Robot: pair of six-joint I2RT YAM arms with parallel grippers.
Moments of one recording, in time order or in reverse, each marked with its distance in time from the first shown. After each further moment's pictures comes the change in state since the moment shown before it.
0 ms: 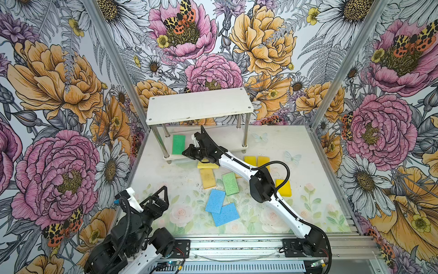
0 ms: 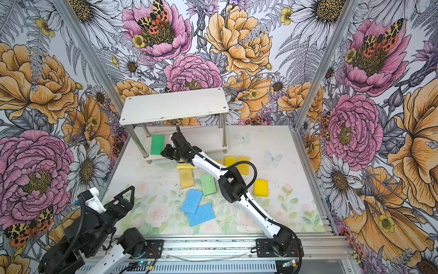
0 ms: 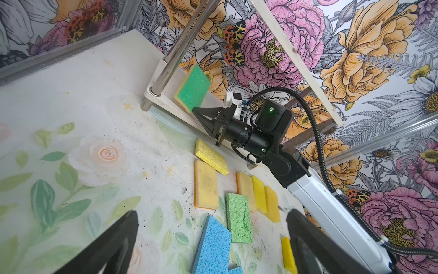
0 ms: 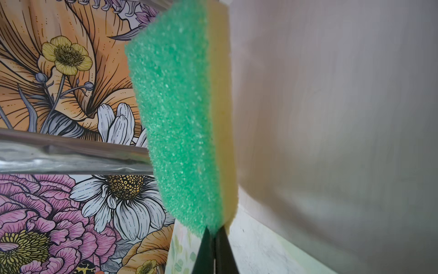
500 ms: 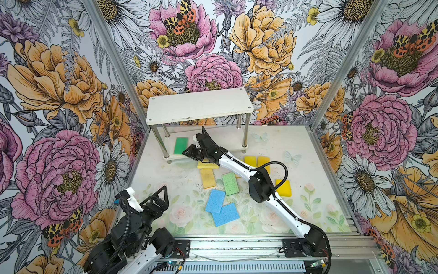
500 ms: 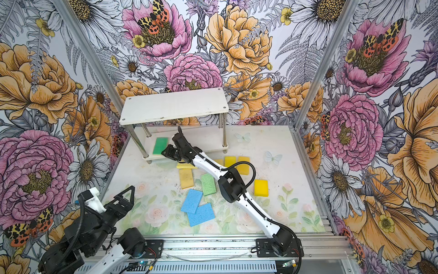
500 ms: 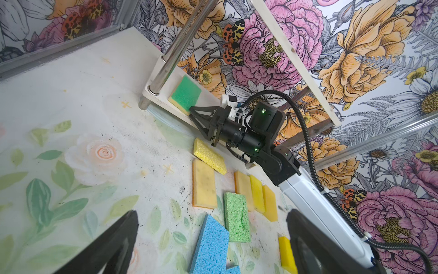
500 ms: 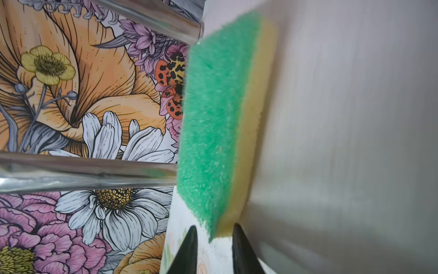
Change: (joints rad) left arm -0.023 0.000 0.000 -0.001 -0.013 -0.018; right arm -0.011 0.050 0.060 -0.026 0.008 0.013
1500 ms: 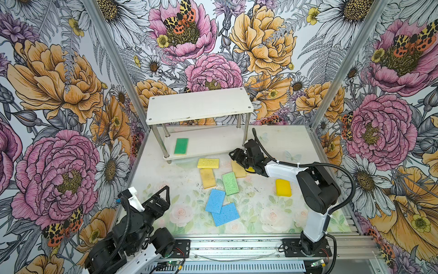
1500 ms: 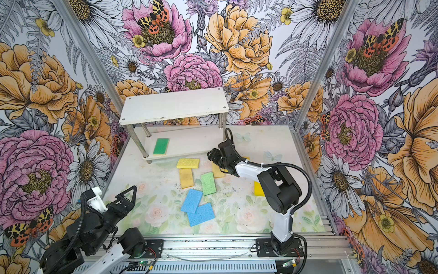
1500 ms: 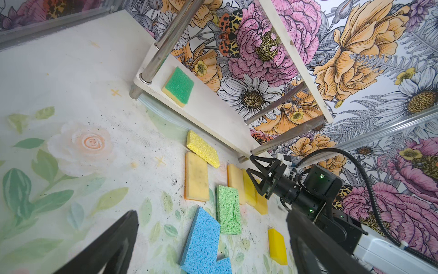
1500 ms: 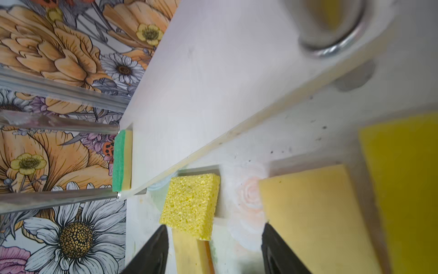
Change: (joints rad) left arm -0.055 0.000 -0.022 0.012 -0.003 -0.069; right arm -0.274 -0.984 -1.546 0.462 0.234 0.014
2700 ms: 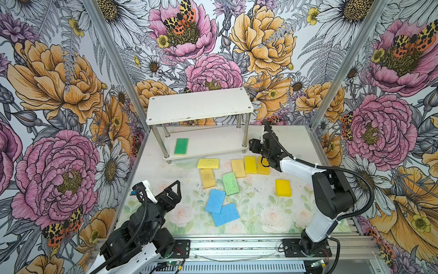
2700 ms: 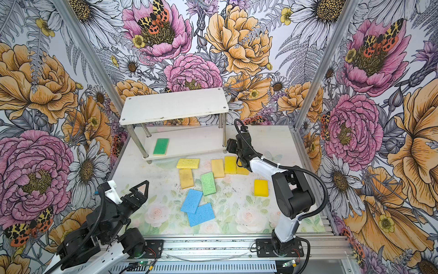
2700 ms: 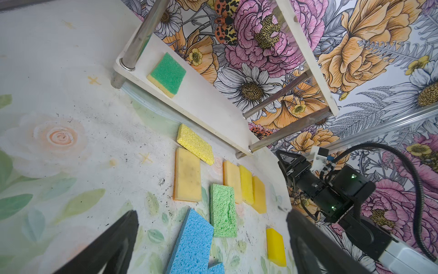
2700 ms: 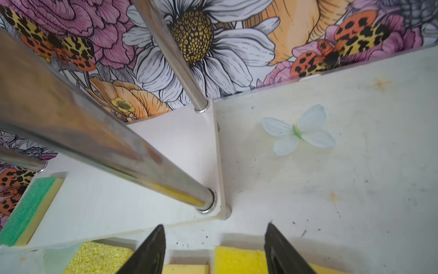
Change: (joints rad) left arm -0.005 0.132 -0.091 0.191 0.025 -0.006; right arm -0.151 -0.090 0.004 0.031 0.220 -0.547
